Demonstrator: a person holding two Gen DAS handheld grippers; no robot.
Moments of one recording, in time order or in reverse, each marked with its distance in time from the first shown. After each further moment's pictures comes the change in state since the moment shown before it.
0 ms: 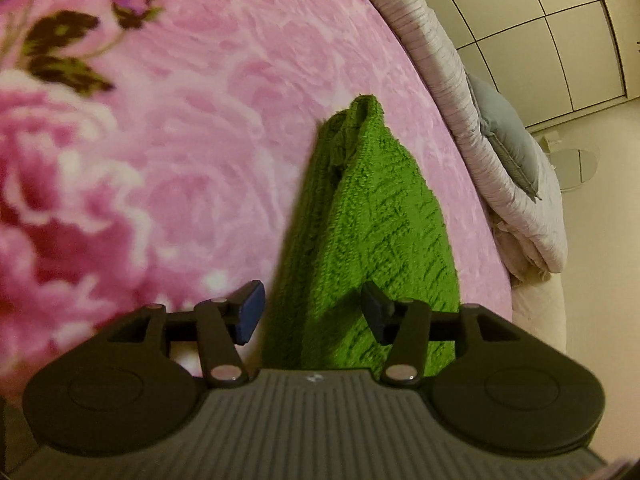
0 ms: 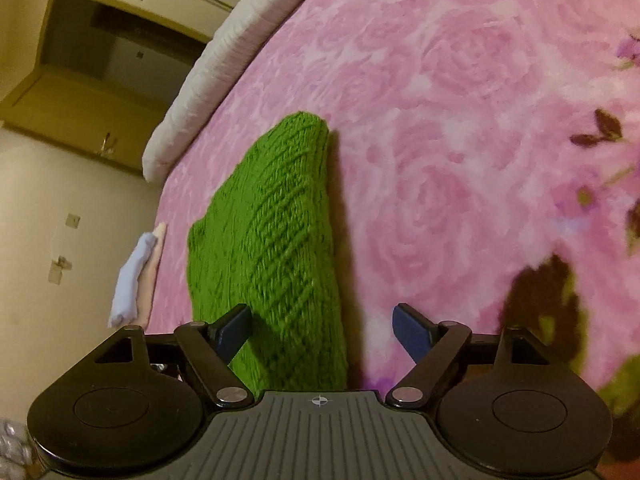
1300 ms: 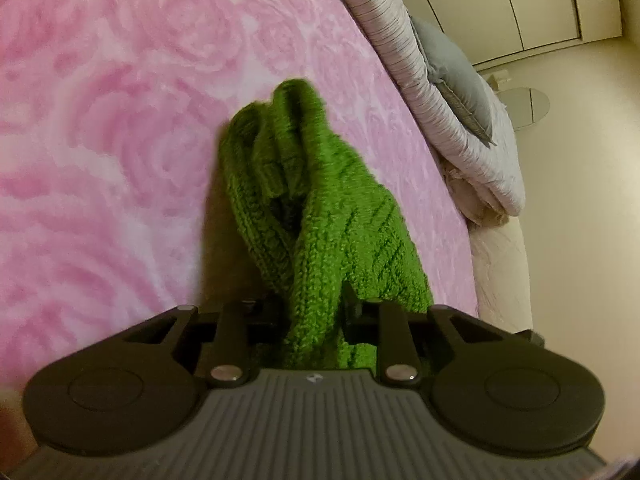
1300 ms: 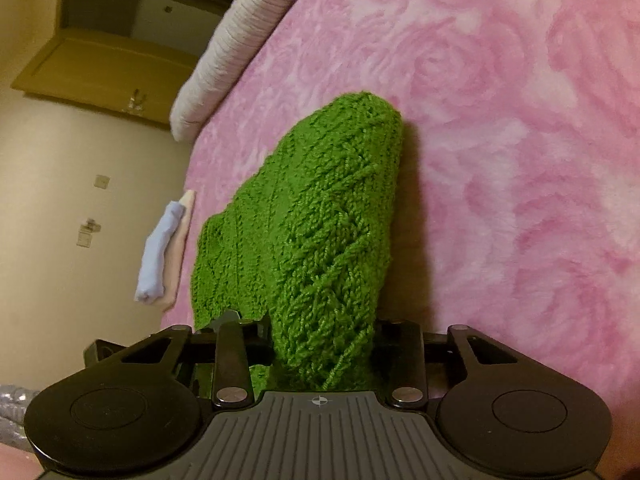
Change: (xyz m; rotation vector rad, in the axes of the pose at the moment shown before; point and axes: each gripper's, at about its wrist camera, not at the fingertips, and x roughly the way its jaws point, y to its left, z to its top) left arm 0.049 -0.036 0.058 0.131 0.172 -0.146; right arm 0.067 0.028 0.056 -0.042 0.201 0.100
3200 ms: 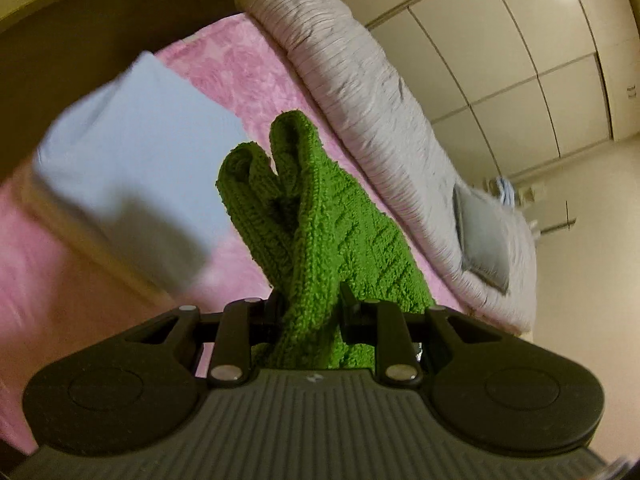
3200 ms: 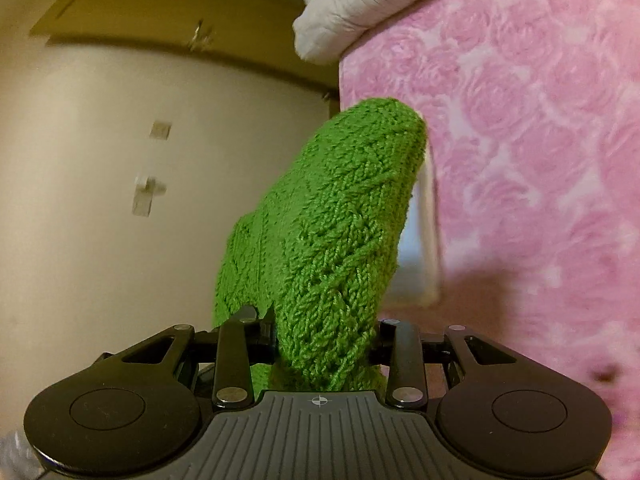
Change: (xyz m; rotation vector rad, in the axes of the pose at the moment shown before) left arm -0.458 0.125 0.356 -0.060 -0.158 0.160; right arm 0.320 0.491 -0.040 0.040 0.094 0.152
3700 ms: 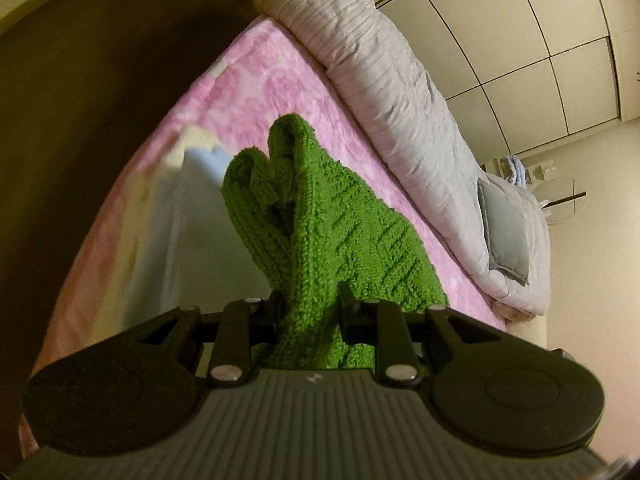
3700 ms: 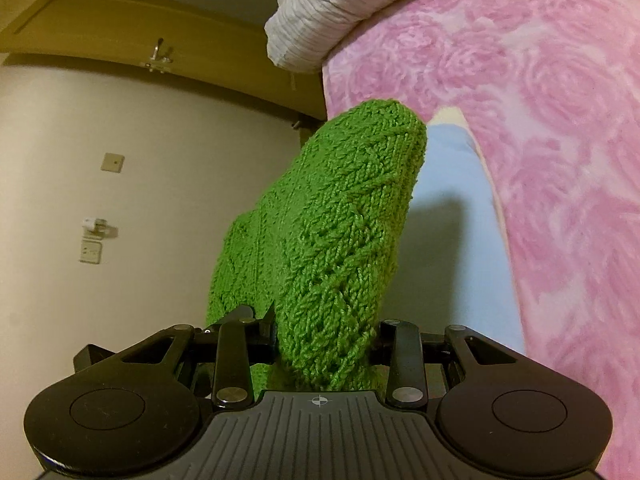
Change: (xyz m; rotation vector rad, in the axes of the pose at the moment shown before) left arm 0.048 0.112 0.155 0.066 0.082 -0.004; right arm 0.182 0.018 0.044 -0.001 -0.096 -0.133
